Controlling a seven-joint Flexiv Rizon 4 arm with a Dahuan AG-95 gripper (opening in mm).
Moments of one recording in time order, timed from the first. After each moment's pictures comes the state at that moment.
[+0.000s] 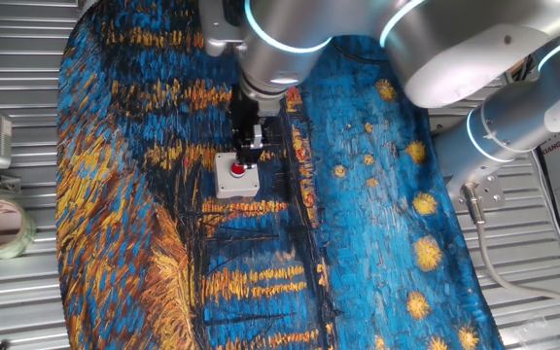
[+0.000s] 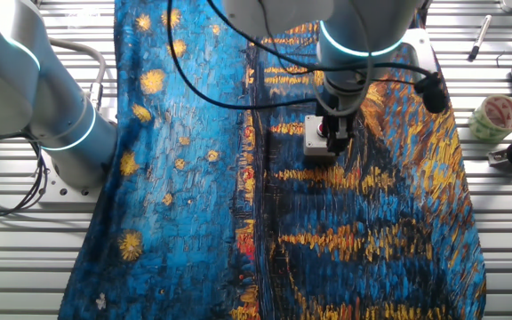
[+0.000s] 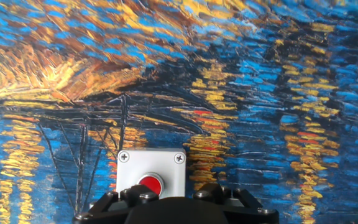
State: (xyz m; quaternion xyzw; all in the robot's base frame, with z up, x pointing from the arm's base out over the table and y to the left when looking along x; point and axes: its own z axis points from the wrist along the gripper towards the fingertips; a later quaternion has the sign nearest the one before) arm 0.497 -0.009 0.126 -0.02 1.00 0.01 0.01
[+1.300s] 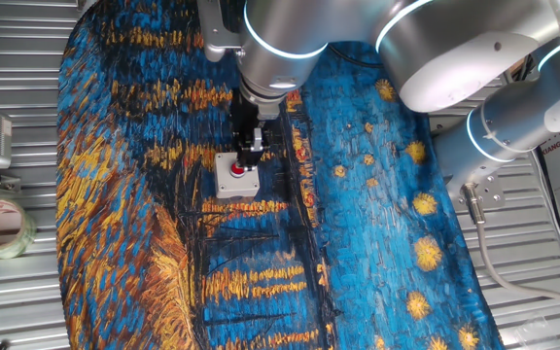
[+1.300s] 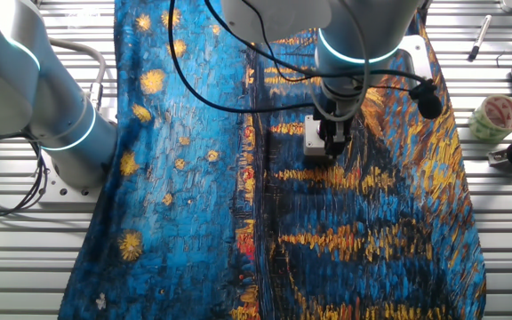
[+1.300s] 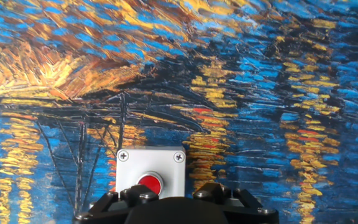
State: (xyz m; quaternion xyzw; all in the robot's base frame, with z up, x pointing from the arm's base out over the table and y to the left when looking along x) arm 0.495 -0.010 0.113 -0.02 1.00 0.01 0.02
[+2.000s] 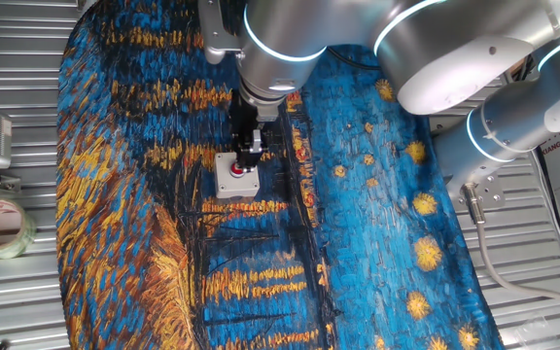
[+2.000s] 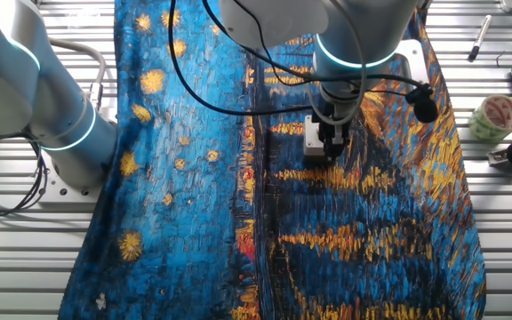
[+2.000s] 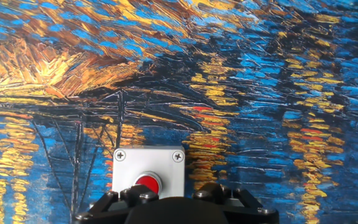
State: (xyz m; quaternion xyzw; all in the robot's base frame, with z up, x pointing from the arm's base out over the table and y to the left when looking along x) arm 0.495 -0.010 0.108 -0.02 1.00 0.01 0.02
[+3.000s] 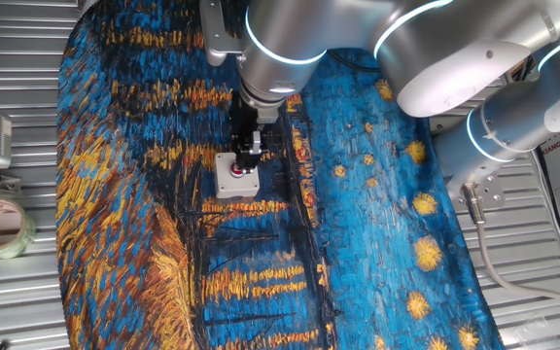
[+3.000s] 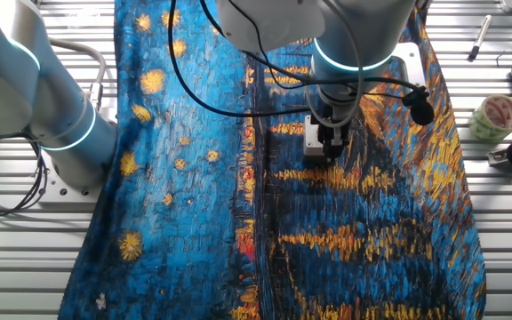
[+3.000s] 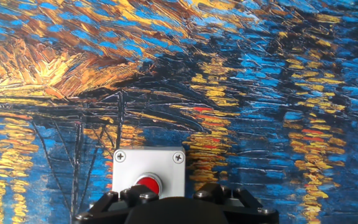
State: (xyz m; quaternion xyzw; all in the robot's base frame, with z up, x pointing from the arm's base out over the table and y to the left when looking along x) arm 0.496 -0.011 0.104 -0.01 1.00 0.02 0.03
